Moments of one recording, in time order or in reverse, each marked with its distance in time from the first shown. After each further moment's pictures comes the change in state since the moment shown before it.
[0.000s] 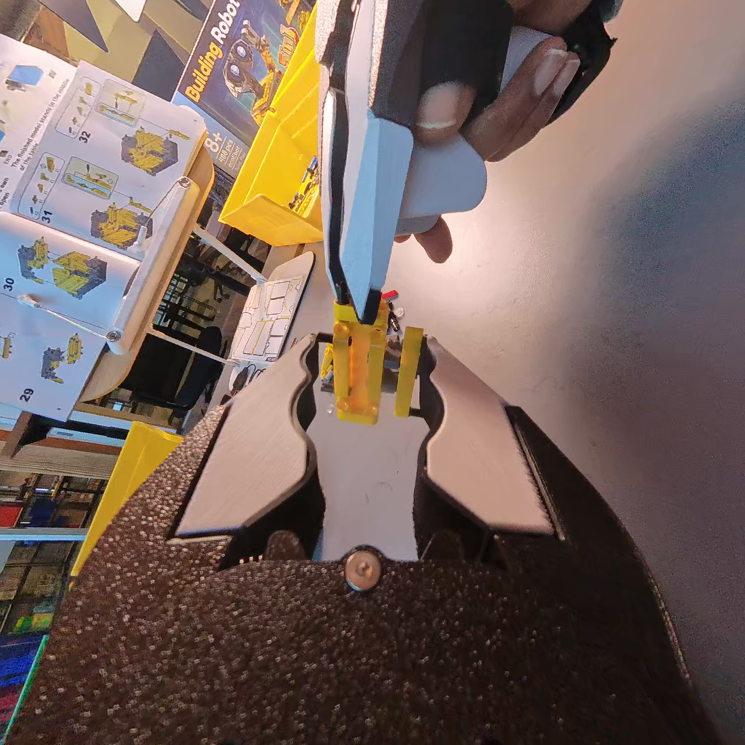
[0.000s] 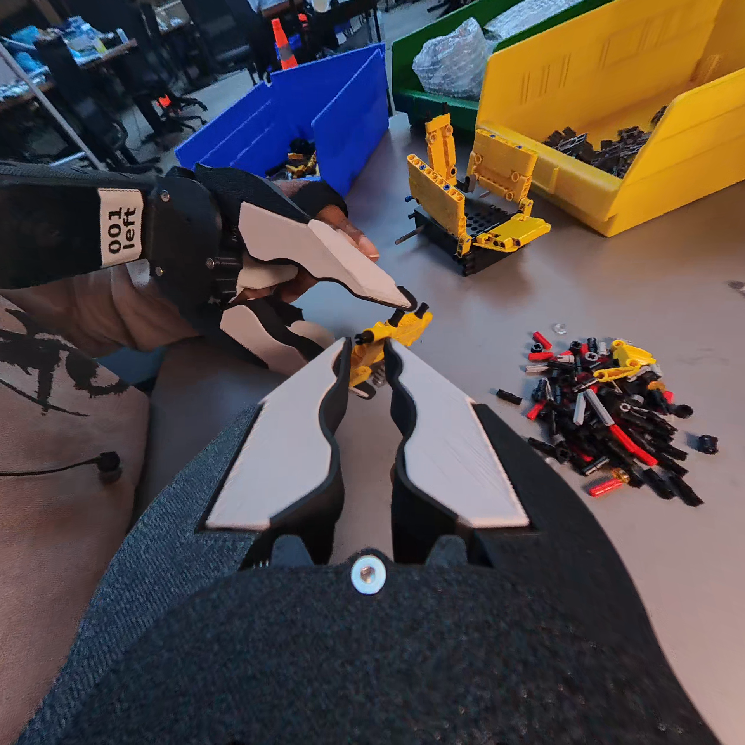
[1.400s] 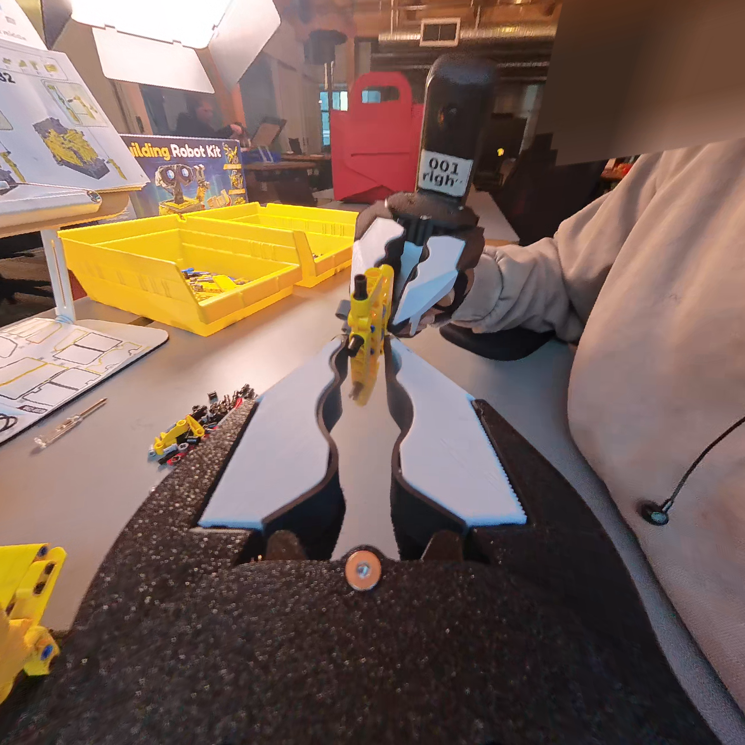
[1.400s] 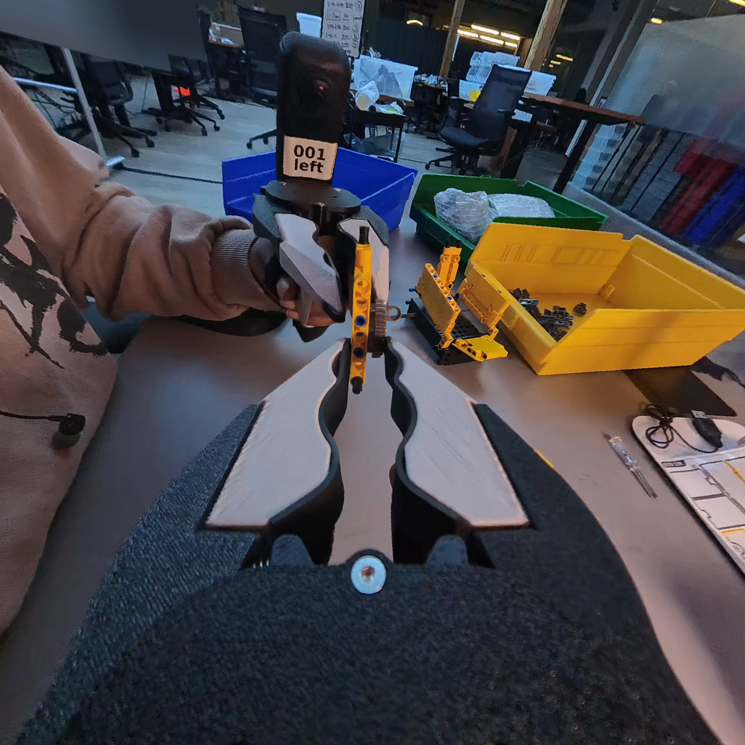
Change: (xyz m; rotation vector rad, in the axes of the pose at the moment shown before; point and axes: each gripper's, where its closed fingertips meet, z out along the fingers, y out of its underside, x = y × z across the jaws) left arm -0.028 -0.047 -0.050 0.525 0.413 -0.753; right arm -0.029 -0.035 -0.026 0.173 0.024 -0.414
